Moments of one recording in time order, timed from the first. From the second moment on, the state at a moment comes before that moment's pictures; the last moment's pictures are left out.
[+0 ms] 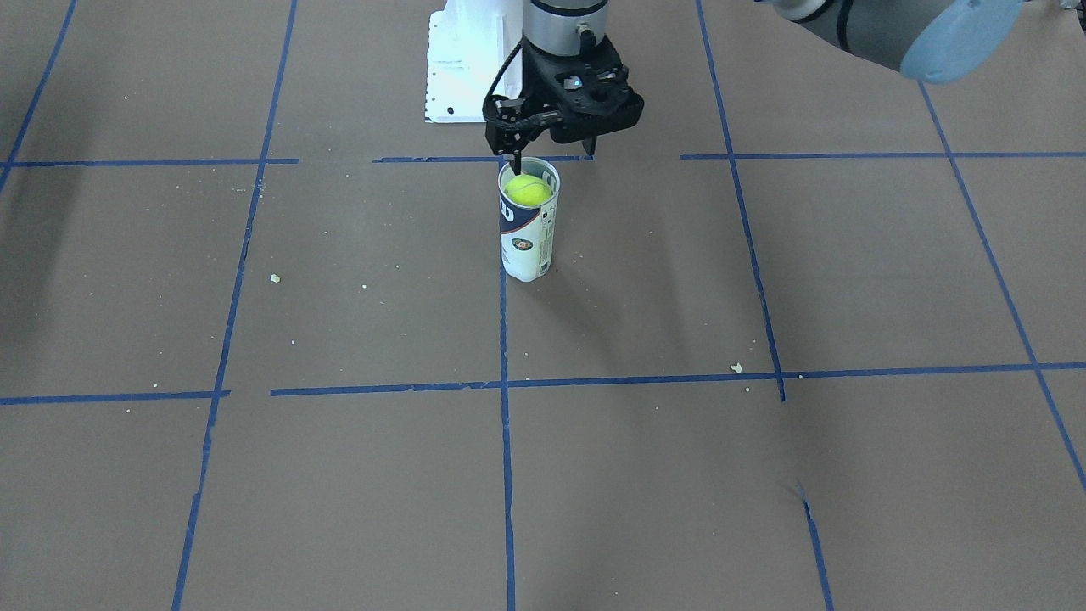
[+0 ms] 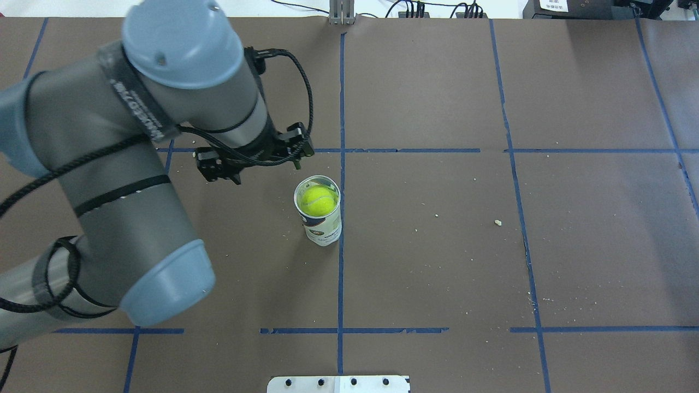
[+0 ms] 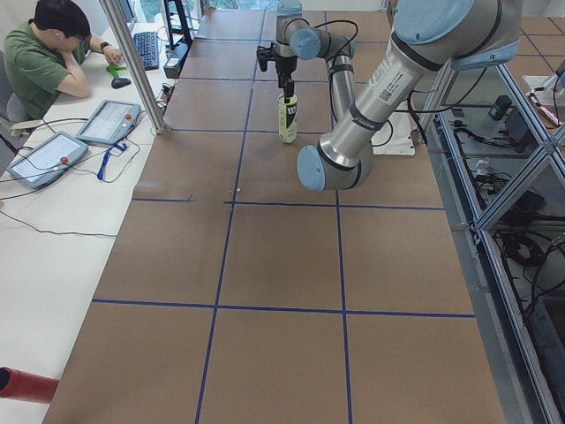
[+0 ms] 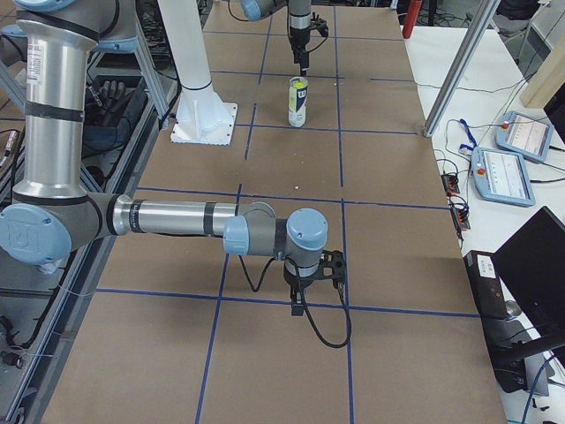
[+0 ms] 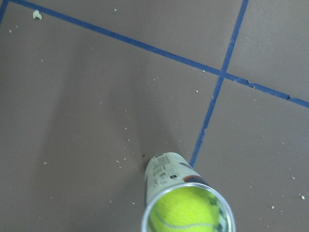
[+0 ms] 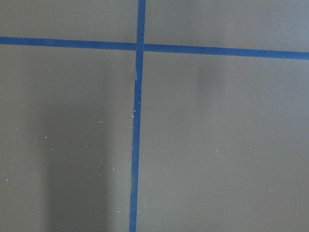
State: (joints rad) left arm -0.67 -2.34 -2.01 -1.13 -1.94 -1.33; right arm 1.54 -1.71 1.70 -1.58 2.29 -0.01
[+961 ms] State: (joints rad) left arm -1.35 -1.75 -1.93 -1.40 -2.21 -0.21; right arm 1.54 -1.71 1.70 -1.58 2.29 -0.01
